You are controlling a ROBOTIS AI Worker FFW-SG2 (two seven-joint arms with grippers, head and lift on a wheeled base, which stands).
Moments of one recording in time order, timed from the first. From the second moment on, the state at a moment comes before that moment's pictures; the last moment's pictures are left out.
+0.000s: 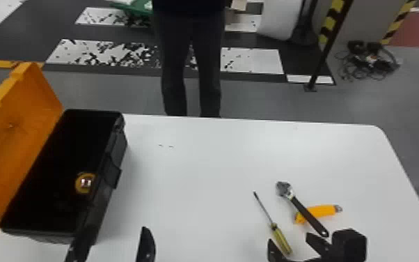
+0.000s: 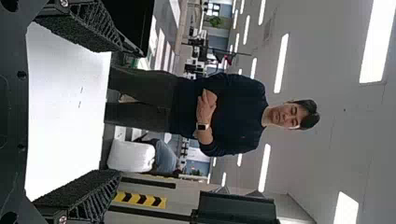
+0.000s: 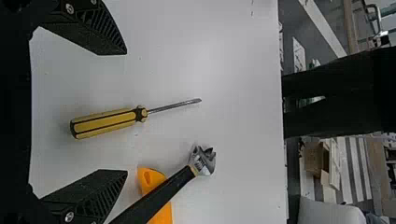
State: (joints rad) left arm 0.77 0.23 -0.26 -1.60 0.12 -0.89 0.15; right arm 0.70 0.00 -0.04 -1.98 0.02 0.44 0.30
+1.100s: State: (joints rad) left arm 0.75 0.25 -0.27 -1.60 0.13 -0.89 0.14; right arm 0.52 0.00 0.04 -2.00 0.12 0.88 0.23
